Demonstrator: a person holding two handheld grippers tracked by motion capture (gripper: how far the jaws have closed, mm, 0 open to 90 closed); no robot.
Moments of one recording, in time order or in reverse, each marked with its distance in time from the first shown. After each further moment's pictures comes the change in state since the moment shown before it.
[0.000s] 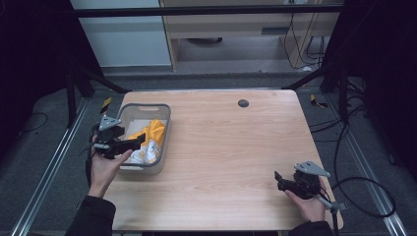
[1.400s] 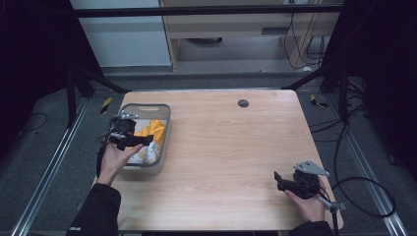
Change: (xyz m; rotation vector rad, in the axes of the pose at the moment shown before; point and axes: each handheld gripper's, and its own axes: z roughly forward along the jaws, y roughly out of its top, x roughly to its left) left arm 0.000 0.010 0.049 0.216 0.012 0.052; right arm 0.001 0.000 0.001 0.014 0.015 0.002
